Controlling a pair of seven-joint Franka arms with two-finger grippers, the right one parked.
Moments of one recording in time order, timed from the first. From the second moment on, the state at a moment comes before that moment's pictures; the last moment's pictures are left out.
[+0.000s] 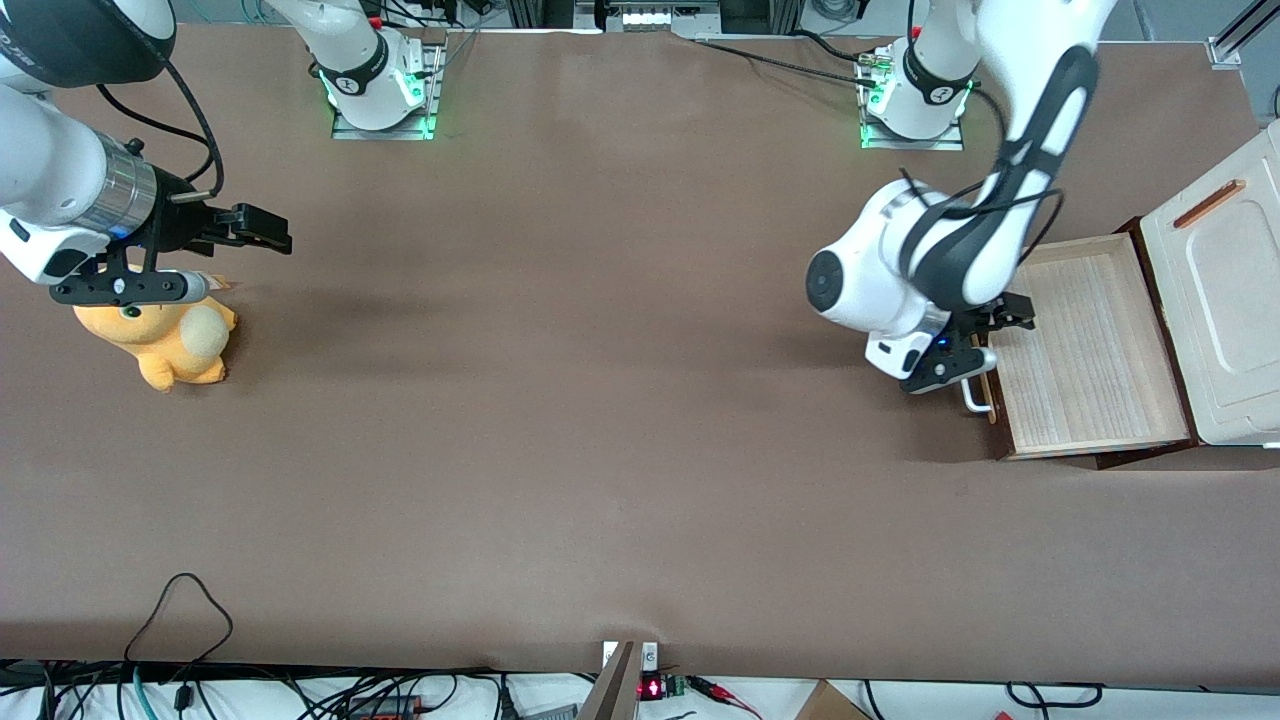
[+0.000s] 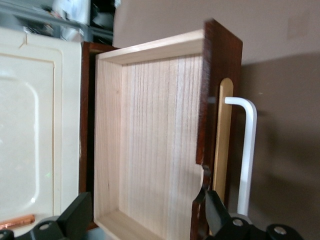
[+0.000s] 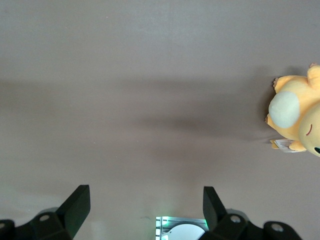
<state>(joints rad) -0.13 0.36 -0.29 -1.88 0.86 1.61 -0.91</state>
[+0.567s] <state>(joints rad) -0.02 0.12 -0.22 -1.65 0.25 1.63 -0.59</state>
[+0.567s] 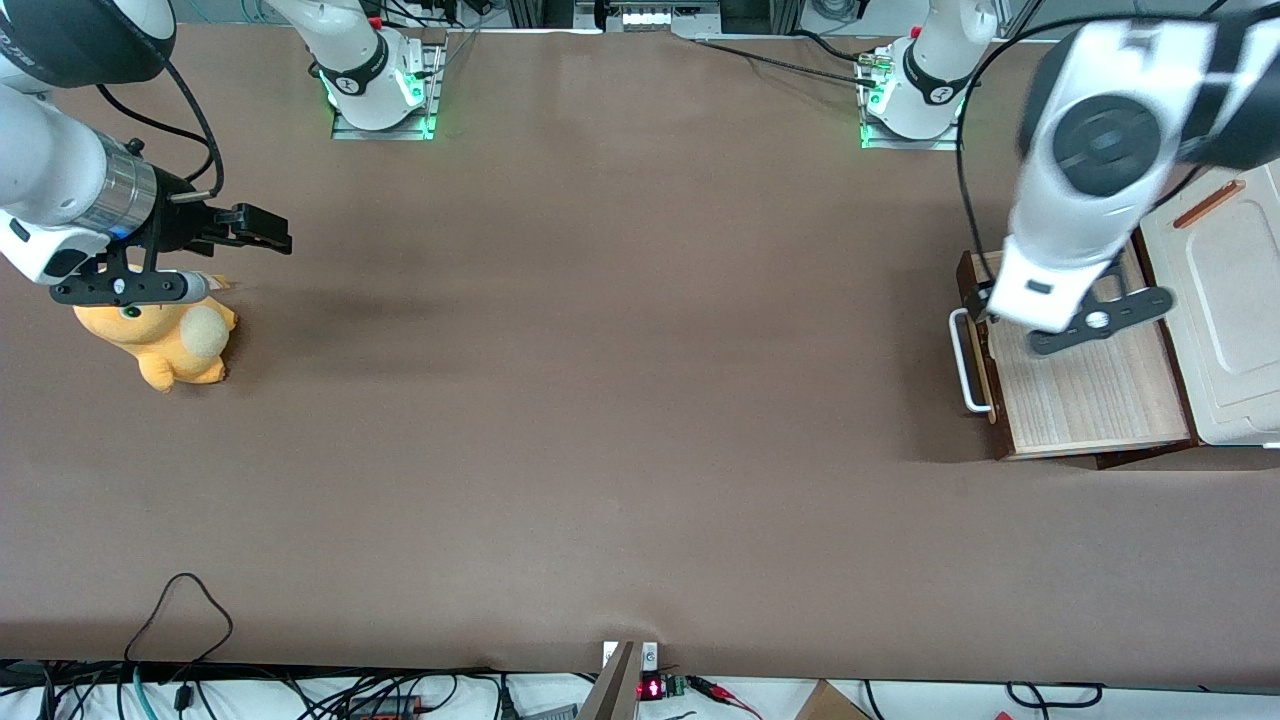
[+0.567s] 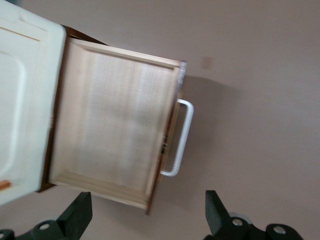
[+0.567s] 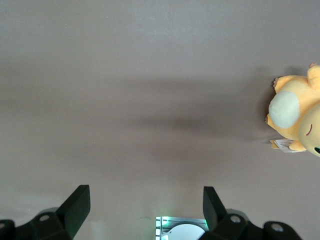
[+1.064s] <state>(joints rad) 0.01 0.07 -0.07 -1.59 0.04 1.65 -0.27</state>
